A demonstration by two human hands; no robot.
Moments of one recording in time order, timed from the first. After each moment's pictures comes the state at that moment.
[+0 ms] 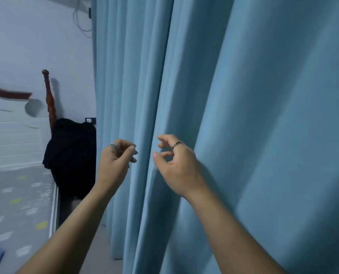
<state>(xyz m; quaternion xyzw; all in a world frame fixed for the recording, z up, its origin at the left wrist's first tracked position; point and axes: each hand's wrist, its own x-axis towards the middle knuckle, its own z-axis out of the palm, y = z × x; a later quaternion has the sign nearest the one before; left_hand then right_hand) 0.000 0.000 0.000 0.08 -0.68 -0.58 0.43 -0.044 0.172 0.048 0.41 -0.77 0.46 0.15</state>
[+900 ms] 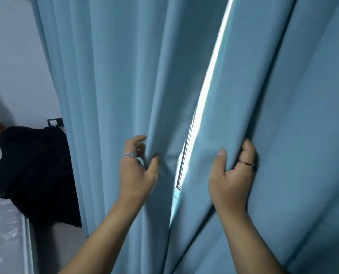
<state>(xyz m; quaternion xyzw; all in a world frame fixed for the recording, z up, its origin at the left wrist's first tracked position) -0.250 -0.145 -0.018 -0.01 -0.68 -0.57 0.47 -0.285 0.037 0.004 0.15 -0.68 0.53 0.49</state>
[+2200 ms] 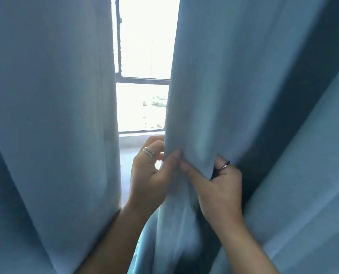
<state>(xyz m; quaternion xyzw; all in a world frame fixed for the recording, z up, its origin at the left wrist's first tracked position) -0.386 0.008 0.001 -0.46 -0.50 -0.73 -0.02 -0.268 0.066 0.007 -0.17 -0.65 0.54 0.51</state>
